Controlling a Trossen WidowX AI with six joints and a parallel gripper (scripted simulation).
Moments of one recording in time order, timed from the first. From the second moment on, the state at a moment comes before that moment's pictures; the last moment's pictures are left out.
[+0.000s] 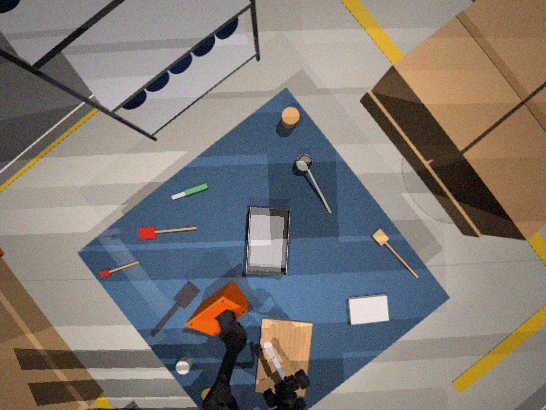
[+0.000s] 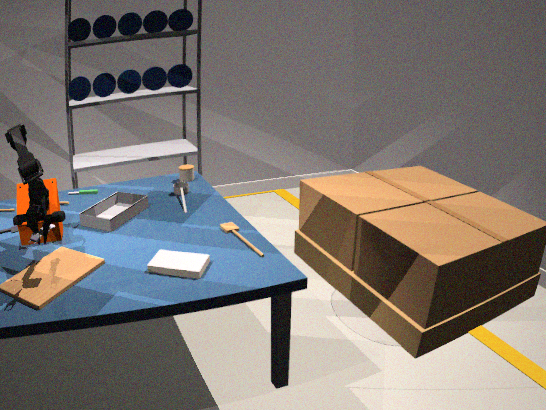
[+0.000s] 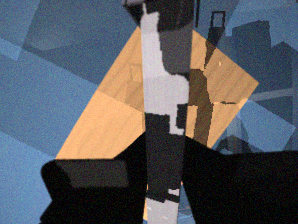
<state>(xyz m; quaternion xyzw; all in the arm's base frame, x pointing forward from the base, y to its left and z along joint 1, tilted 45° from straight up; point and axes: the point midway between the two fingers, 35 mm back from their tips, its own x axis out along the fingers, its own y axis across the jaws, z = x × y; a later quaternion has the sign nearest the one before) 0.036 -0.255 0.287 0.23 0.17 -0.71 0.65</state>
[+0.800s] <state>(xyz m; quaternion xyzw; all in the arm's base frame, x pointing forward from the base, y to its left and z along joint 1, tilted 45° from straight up) 0.028 -0.260 0.279 0.34 0.19 -0.69 0.62</state>
